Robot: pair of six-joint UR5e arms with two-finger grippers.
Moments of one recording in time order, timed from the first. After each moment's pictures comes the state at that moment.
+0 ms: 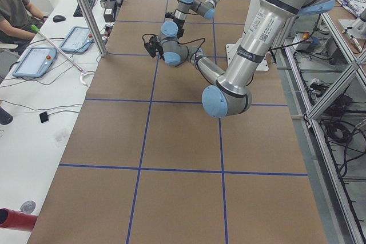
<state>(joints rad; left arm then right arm) -0.75 -2.11 -1.56 -2.30 -1.92 -2.04 0.51 -0.94 1.54 -1.03 1.66 1.97</state>
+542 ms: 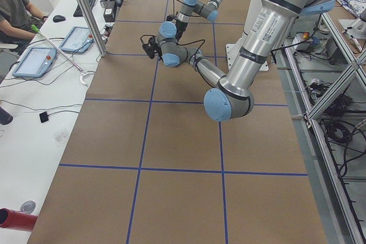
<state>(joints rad) -0.78 -2.09 -1.58 -2.30 -1.95 -2.04 0.48 -0.93 1.52 -1.02 1.64 1.49</state>
